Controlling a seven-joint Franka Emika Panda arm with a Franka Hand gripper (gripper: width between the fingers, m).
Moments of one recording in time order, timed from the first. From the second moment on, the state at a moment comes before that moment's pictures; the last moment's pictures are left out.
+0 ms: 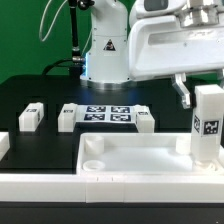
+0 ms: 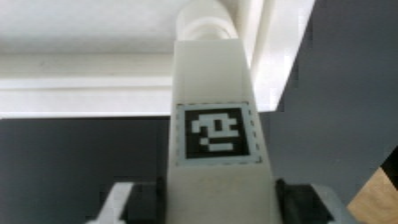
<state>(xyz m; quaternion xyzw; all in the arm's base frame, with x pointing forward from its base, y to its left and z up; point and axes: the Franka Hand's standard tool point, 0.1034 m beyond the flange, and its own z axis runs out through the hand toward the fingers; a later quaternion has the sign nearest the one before) 0.630 0.103 0.115 -0.97 -0.02 -0.22 0.05</state>
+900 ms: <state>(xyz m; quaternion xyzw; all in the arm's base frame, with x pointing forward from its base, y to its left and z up) 0.630 0.108 0.114 -0.96 -0.01 -0.26 0.05</state>
